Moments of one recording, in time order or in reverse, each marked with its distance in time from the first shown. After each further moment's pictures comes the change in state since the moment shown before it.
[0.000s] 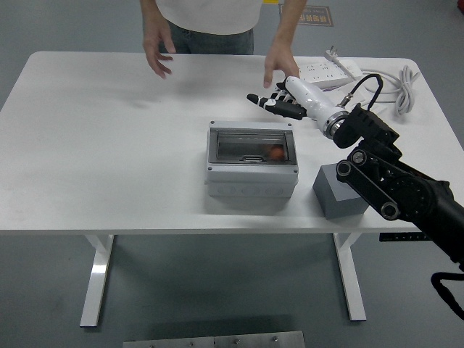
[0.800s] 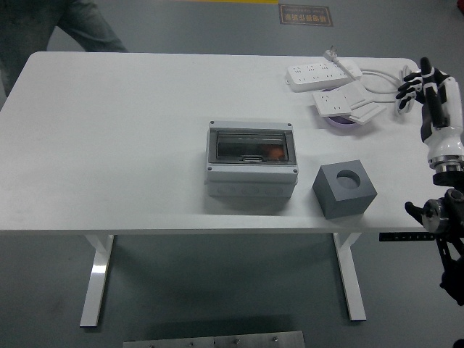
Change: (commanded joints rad) left arm 0.001 -0.026 0.020 0.009 -0.017 0.028 0.000; right arm -0.441 0.011 0.639 0.073 0.750 0.057 0.542
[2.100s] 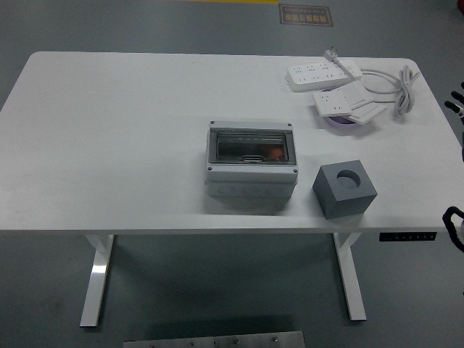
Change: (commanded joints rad) left arm 0.014 0.012 0.029 0.005 -0.057 0.041 0.000; right arm -0.082 -0.042 0.125 0.042 0.244 0.042 -0.157
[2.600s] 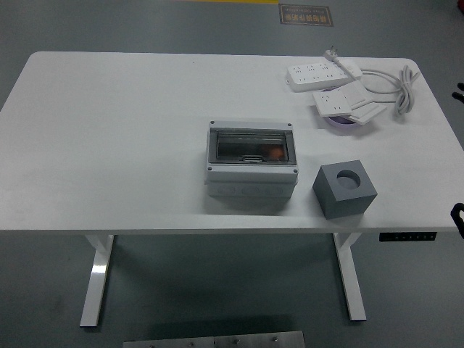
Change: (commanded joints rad) left arm -0.035 0.012 -0.019 0.001 0.038 -0.023 0.000; right arm -0.026 -0.004 0.050 0.067 -0.091 -0.020 -0.025
